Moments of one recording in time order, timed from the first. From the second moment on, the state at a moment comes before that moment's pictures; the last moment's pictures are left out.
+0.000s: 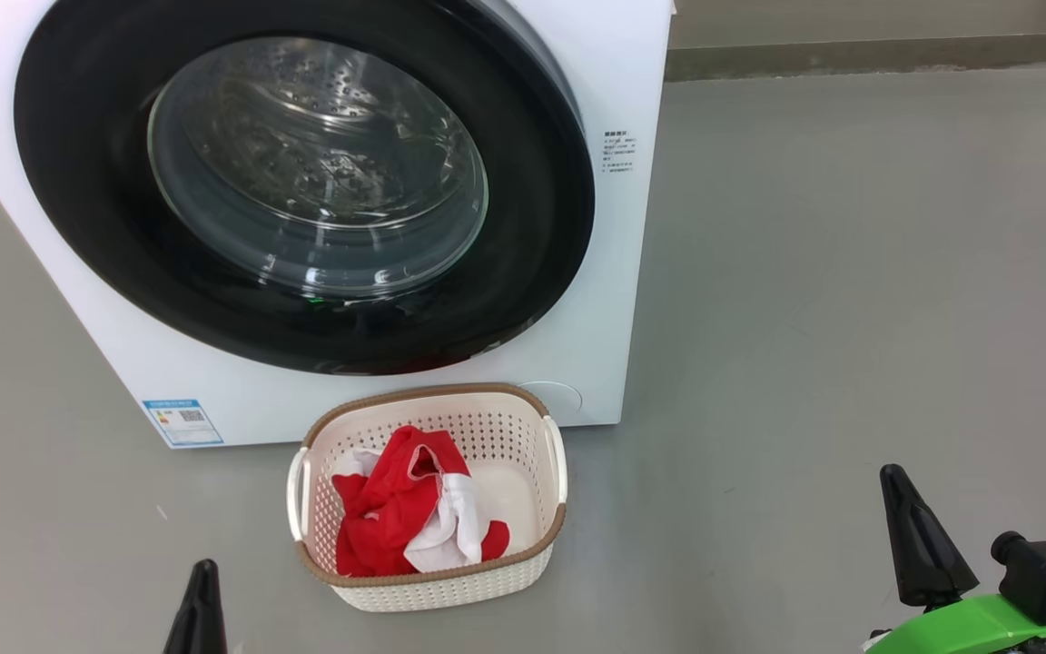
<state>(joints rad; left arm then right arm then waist) 0.13 0.05 0.03 0.08 -0.43 0.01 -0.20 0.06 -0.03 -0.09 0.19 0.32 0.13 -0.21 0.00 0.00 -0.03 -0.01</state>
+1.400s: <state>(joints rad) 0.06 0.05 0.05 0.15 -0.89 -0.04 -0.08 0.02 -0.03 -0.11 0.22 0.82 0.13 -0.08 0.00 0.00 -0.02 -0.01</state>
